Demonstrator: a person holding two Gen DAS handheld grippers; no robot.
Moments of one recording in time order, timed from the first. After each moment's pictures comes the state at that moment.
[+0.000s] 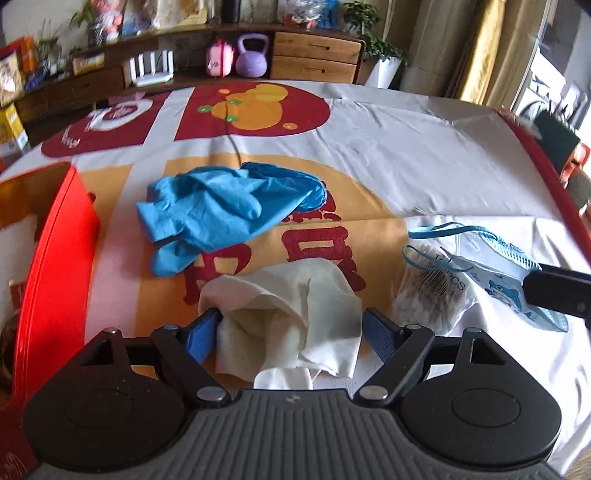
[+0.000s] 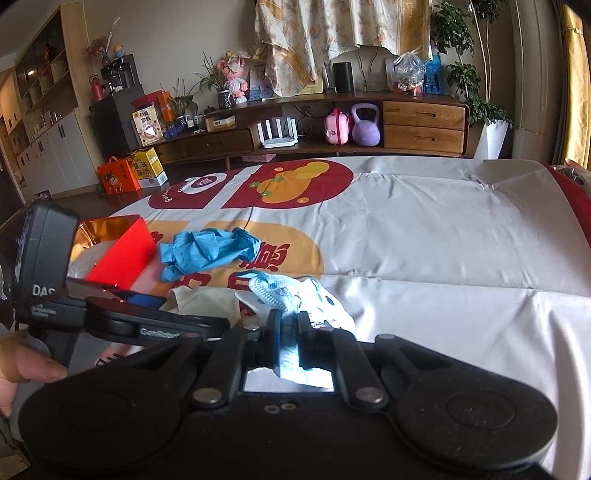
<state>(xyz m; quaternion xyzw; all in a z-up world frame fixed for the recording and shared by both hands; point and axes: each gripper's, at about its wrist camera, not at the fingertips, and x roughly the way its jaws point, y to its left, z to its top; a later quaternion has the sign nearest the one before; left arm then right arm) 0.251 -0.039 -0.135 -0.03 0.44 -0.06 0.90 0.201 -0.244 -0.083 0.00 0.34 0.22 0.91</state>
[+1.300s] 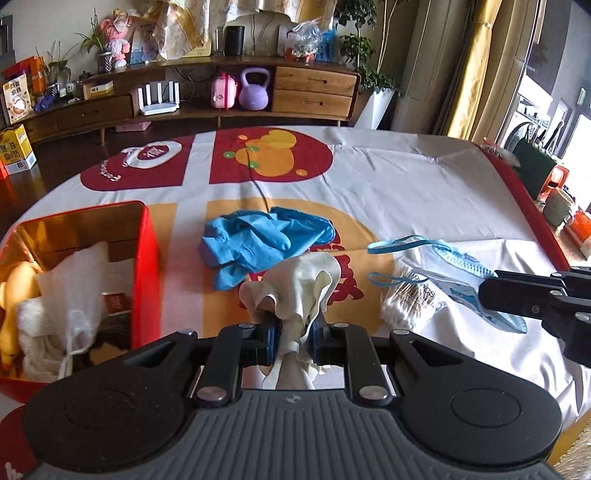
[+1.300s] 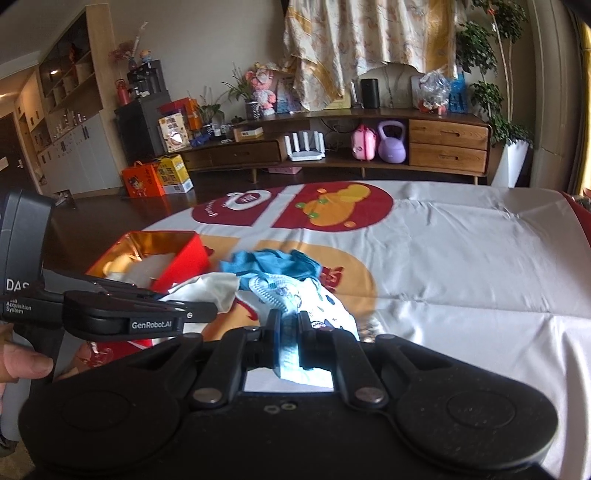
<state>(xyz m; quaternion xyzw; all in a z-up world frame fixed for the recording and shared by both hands) 0.195 0.000 -0.069 -0.04 0.40 -0.06 0.91 0.167 -0.202 -0.040 -0.01 0.31 0.26 0.91</state>
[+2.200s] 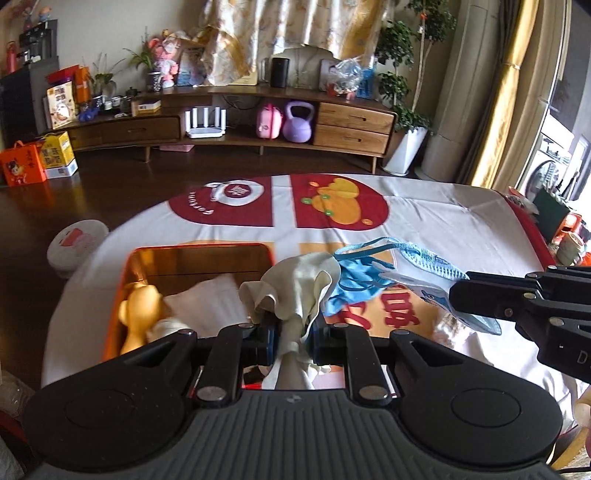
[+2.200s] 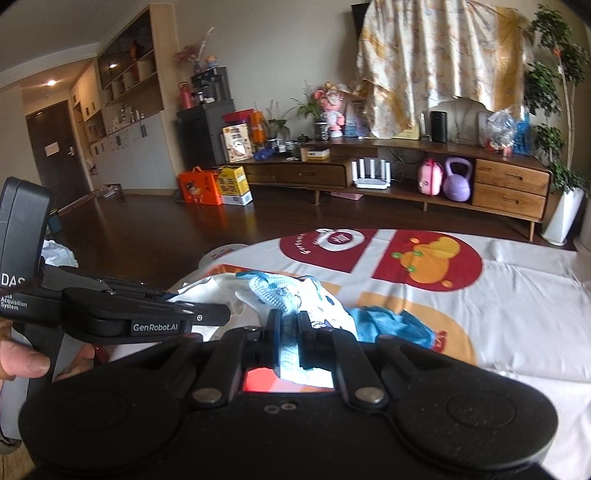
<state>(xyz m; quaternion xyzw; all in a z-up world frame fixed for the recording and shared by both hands) 0.147 0.105 0.000 -0.06 0.36 -0.01 0.93 0.154 -0.093 0.012 -0.04 0.28 0.34 0.90</state>
